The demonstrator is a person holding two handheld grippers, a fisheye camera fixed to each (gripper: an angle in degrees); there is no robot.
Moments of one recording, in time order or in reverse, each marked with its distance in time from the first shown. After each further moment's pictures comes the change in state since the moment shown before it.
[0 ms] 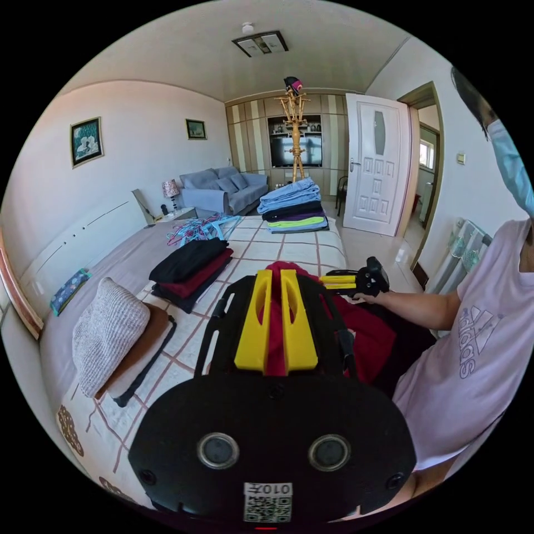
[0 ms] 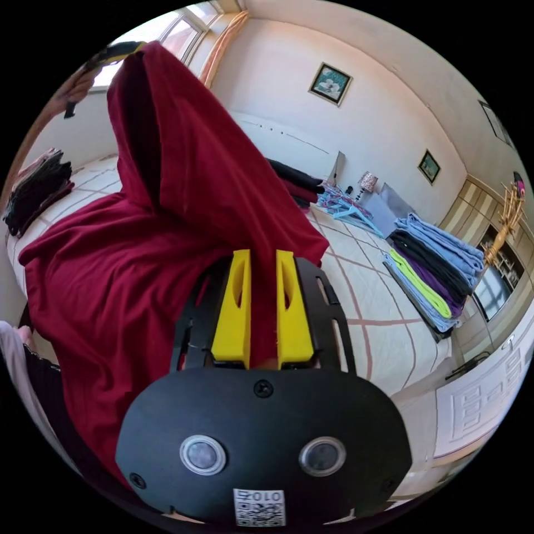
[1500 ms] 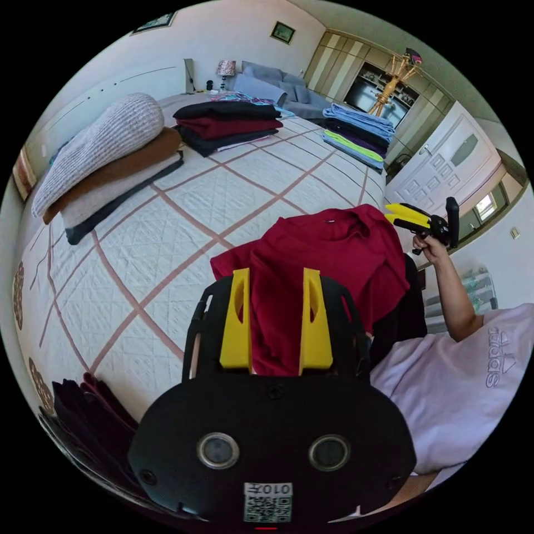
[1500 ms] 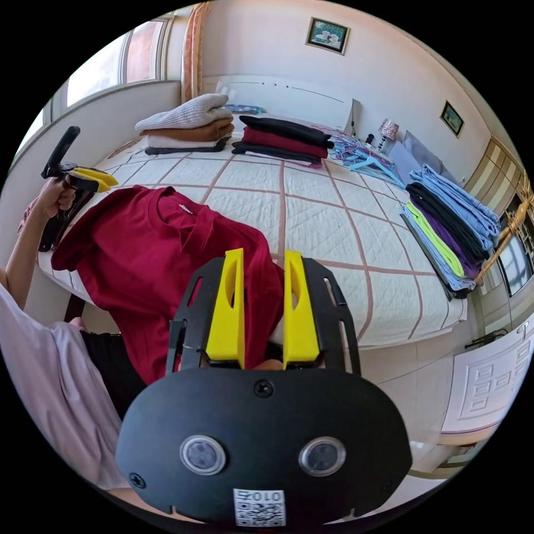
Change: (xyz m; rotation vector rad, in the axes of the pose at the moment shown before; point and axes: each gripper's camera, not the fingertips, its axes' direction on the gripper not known) left arm -0.089 0.100 0.118 -0.486 0.044 -0.435; right arm 0.012 -0.006 -0.069 -0.307 -0.193 0.063
